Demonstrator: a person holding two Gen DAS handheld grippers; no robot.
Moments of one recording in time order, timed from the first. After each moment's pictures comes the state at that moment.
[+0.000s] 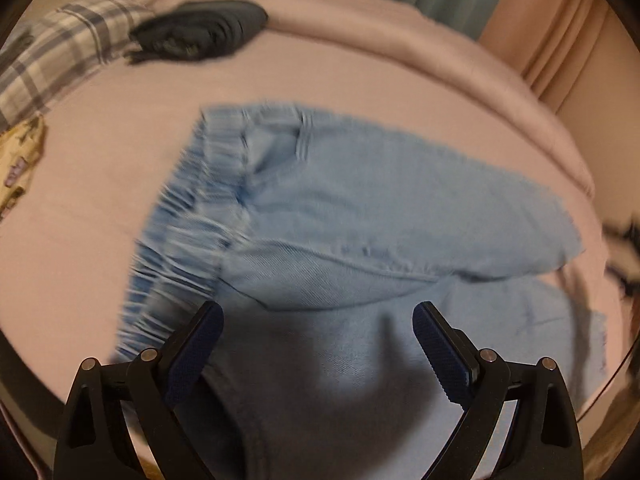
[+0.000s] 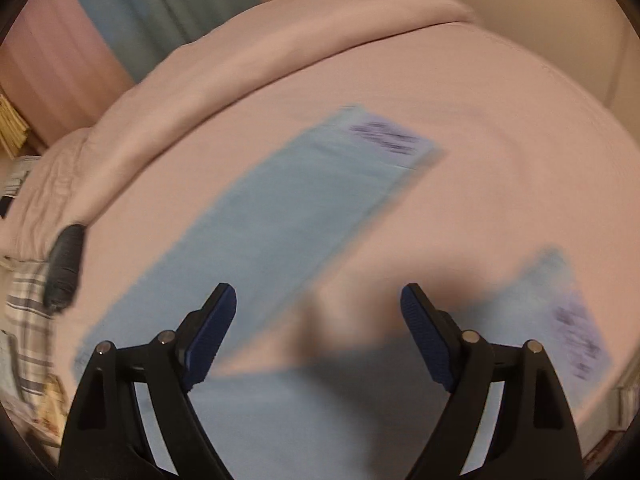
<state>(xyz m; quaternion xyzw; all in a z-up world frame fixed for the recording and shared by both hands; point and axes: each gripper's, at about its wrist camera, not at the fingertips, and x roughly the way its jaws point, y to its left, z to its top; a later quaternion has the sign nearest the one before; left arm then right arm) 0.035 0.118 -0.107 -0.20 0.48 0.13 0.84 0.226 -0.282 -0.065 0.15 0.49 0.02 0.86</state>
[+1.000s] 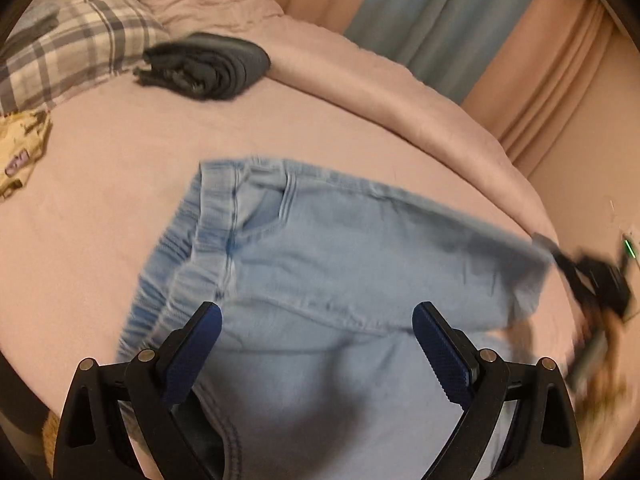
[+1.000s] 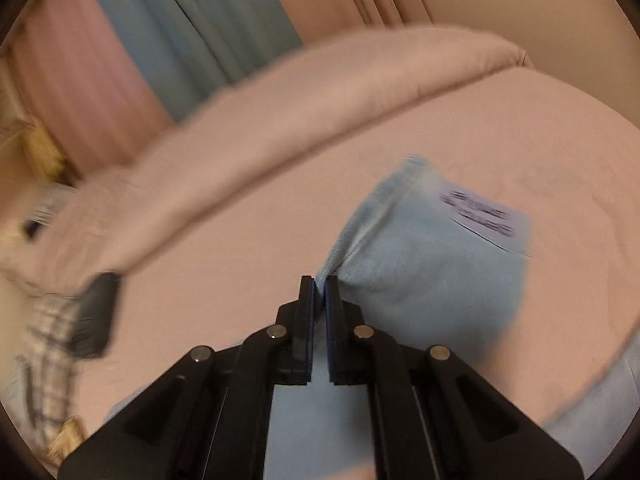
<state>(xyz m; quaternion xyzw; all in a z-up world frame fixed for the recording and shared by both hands) 0.010 0.130 -0.063 -0.27 0.36 0.12 0.88 0.240 -0.234 -0.045 0.20 0.37 0.08 0.90</state>
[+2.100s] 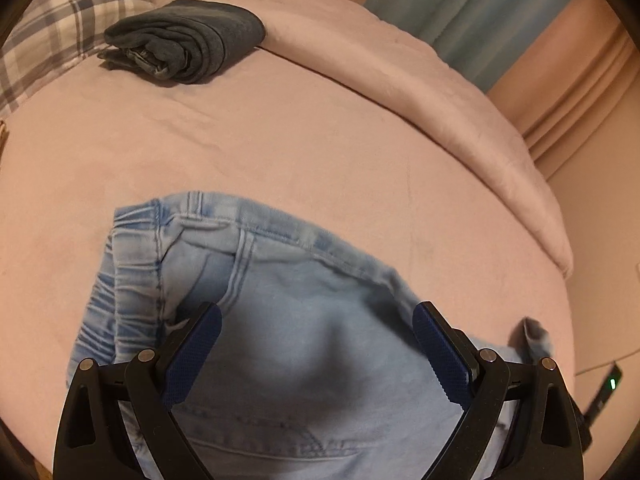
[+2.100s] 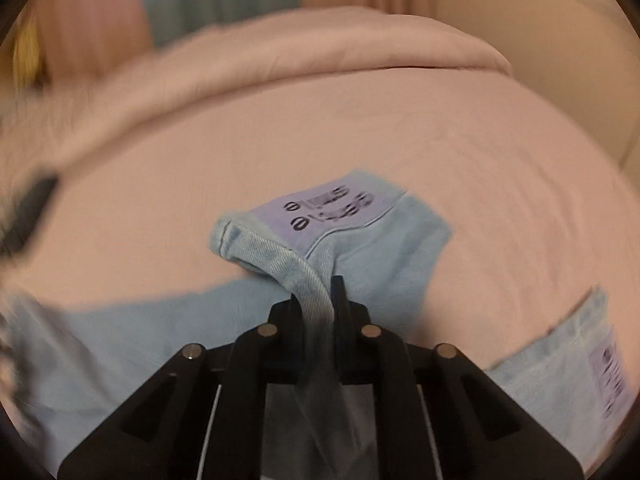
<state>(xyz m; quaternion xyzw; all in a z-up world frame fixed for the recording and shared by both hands) 0.110 0.152 -0.066 -0.31 0.42 0.12 0.85 0.225 -0.246 -0.107 0.07 0.43 0.02 0.90</state>
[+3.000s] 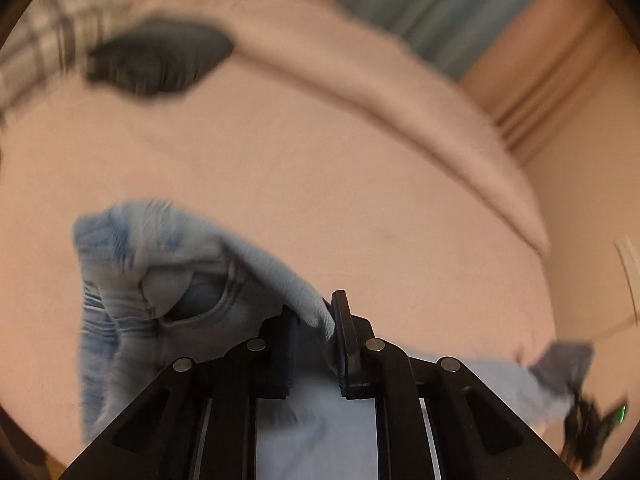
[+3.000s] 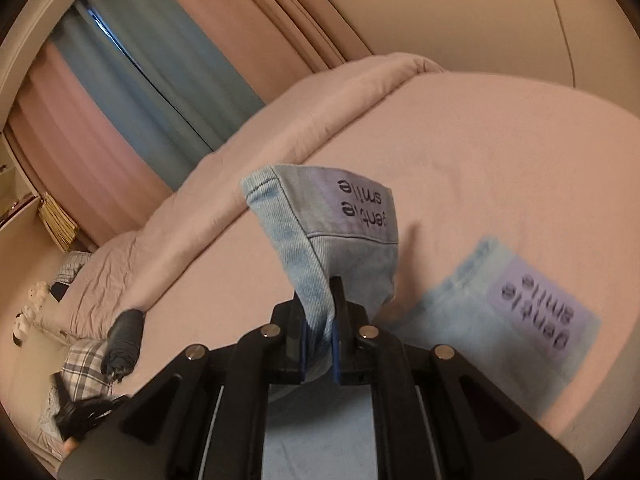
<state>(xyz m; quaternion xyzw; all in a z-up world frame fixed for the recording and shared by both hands) 0.064 0.121 -0.006 -0.29 0.40 0.06 0.87 0.117 -0.353 -0.035 0.28 0.31 0.03 0.91</state>
